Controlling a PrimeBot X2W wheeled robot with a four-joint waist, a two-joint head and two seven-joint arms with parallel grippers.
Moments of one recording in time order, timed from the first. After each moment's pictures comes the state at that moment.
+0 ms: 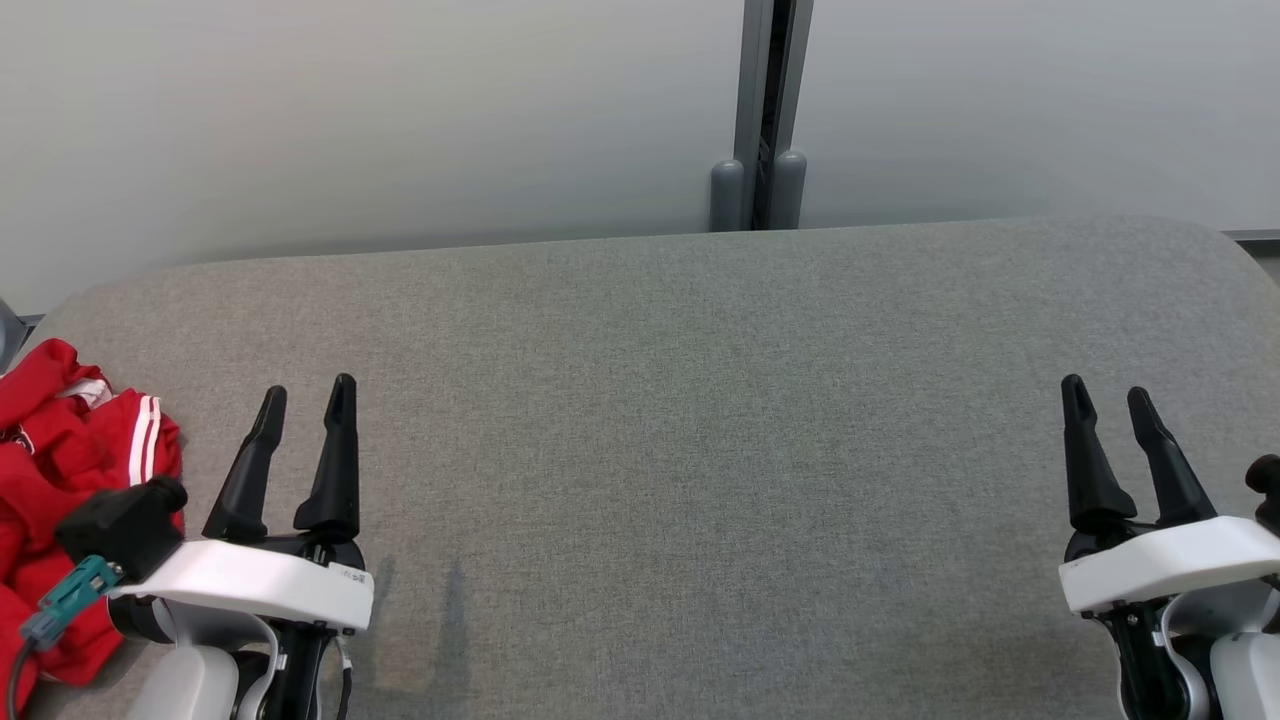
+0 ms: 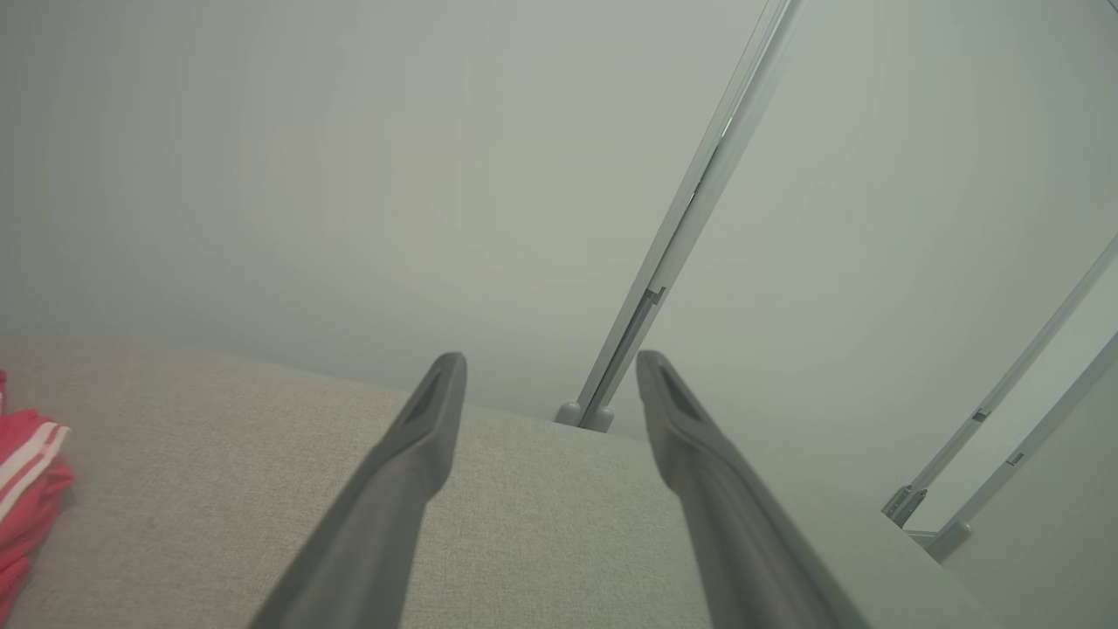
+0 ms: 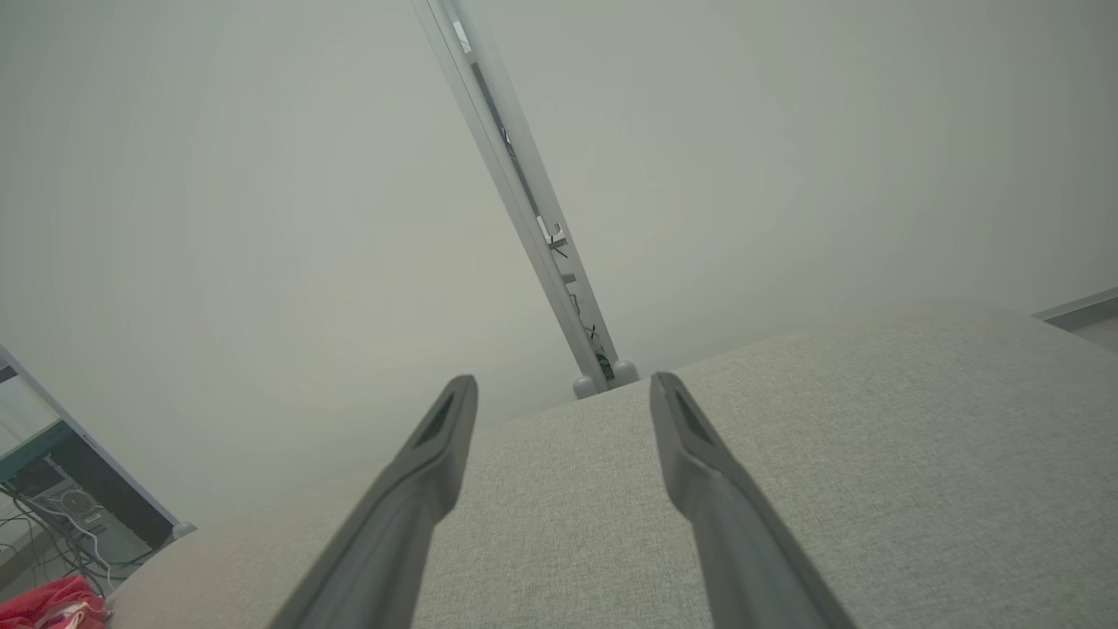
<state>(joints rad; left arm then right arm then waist) -0.13 0.22 -0.16 0.08 -0.71 0.01 -0.14 -0.14 -0.07 -0.04 0.12 0.51 0.13 -0.05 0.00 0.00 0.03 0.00</state>
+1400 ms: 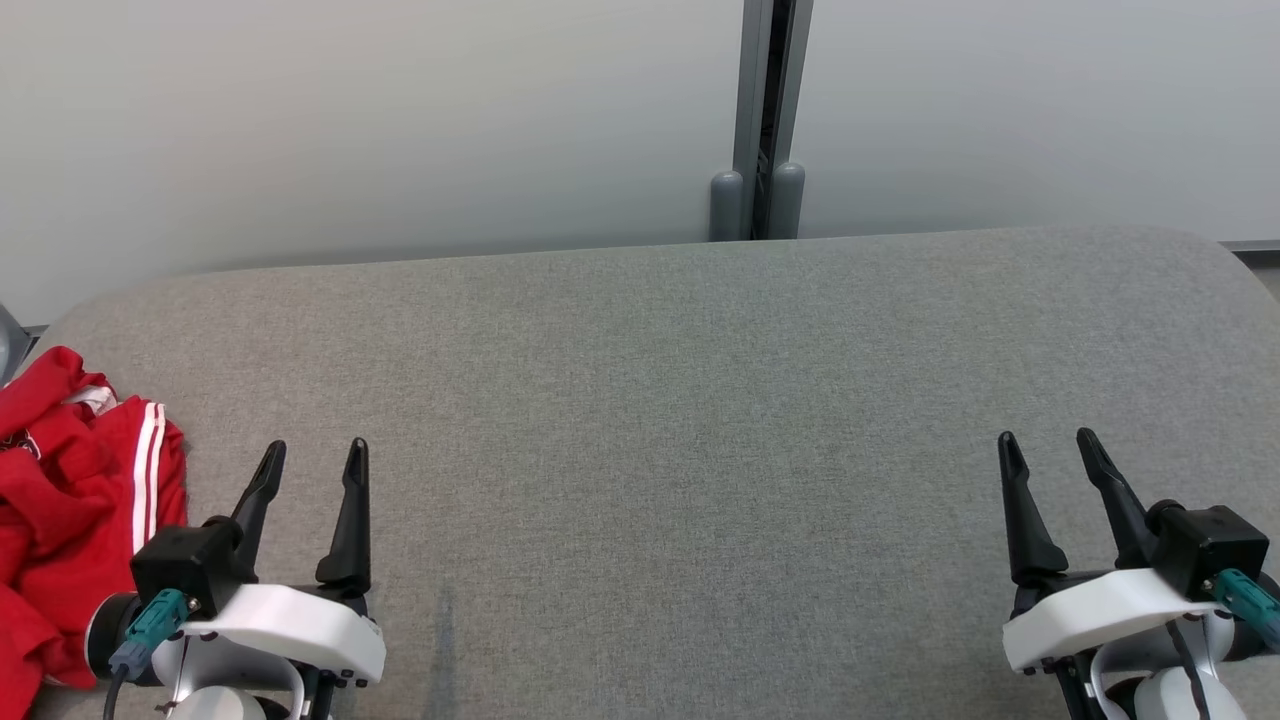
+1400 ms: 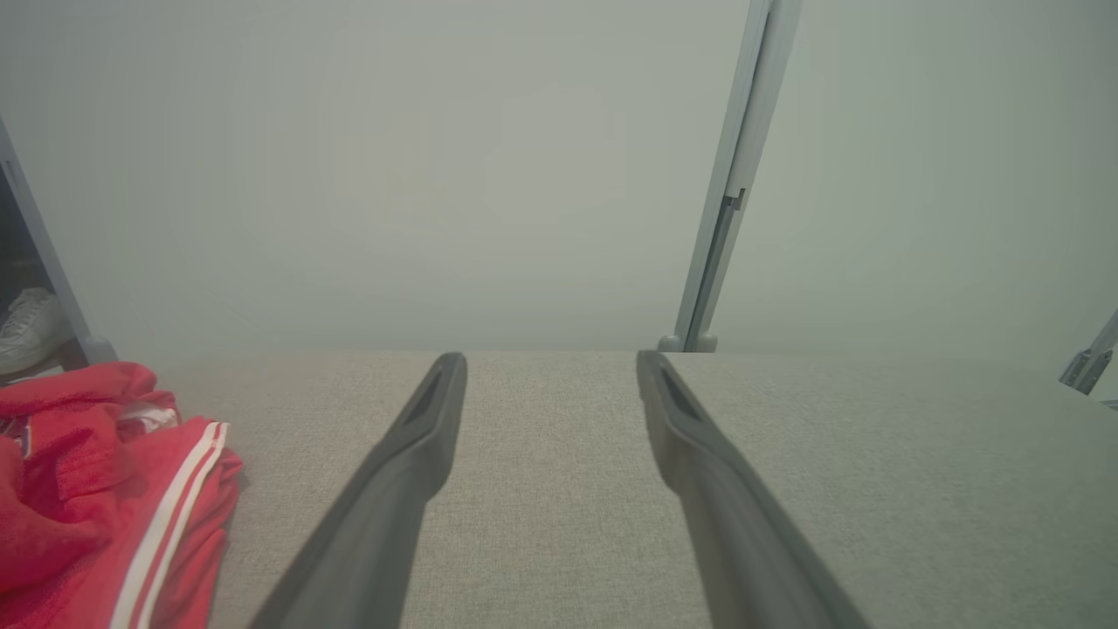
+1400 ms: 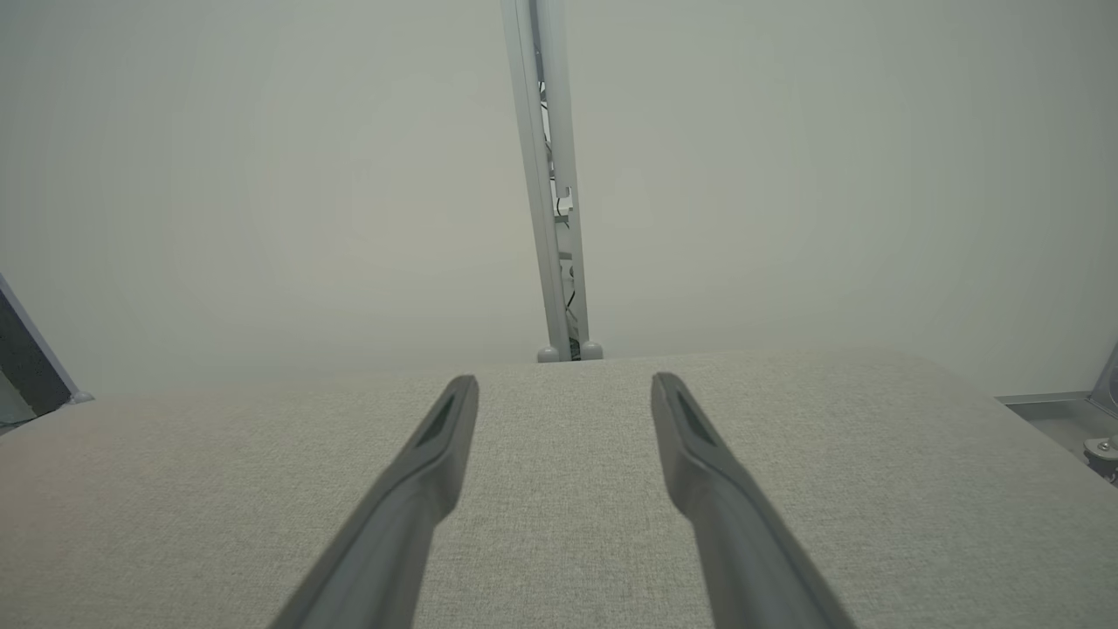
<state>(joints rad) -0.08 0.25 -0.21 0.14 -0.44 0.11 -0.15 -0.11 -0.05 0.02 0.21 0.20 0.13 -0.16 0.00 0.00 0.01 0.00</state>
